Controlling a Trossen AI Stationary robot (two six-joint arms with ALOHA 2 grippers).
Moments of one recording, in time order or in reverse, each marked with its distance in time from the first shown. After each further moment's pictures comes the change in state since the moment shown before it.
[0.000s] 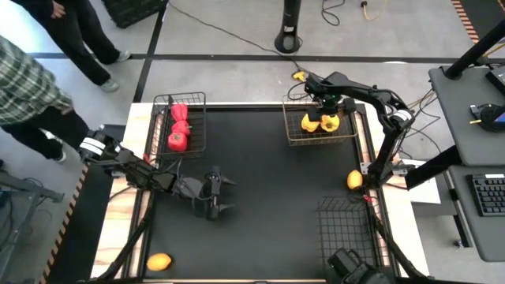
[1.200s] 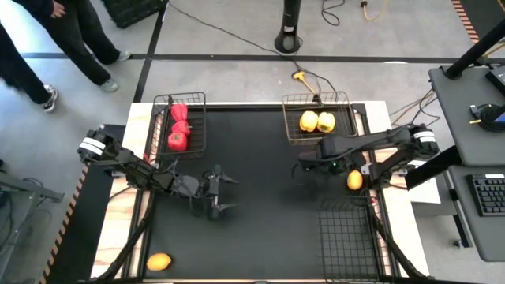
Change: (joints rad) left arm 0.000 0.000 0.011 0.125 0.000 0.079; right arm 0.877 -0.312 -0.252 -0.328 -0.312 0.607
